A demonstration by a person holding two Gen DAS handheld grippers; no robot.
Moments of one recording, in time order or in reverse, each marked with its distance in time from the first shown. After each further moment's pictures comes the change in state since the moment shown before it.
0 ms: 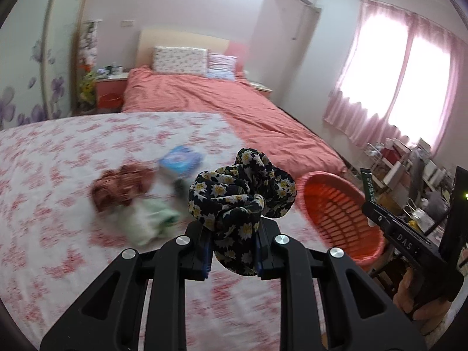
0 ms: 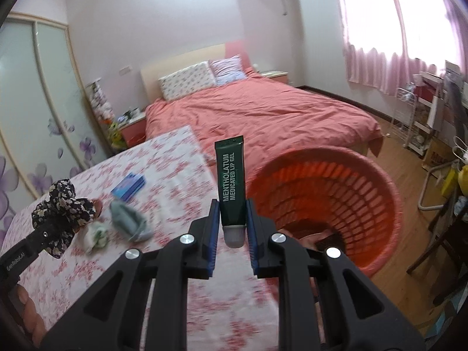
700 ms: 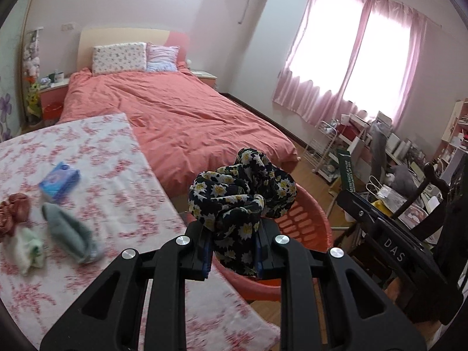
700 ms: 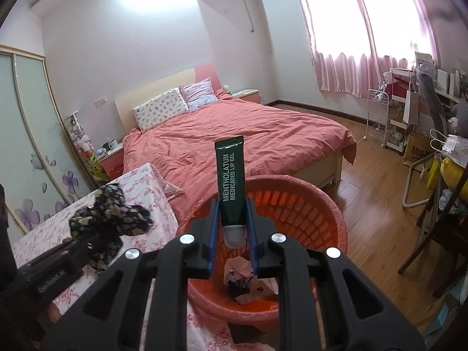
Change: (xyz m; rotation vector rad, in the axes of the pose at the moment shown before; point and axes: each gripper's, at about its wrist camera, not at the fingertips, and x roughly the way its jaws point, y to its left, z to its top) left arm 0.070 -0.126 0.008 0.114 0.064 -0.208; right arm -0.013 -0.093 0.030 0.103 -0.103 -0.075
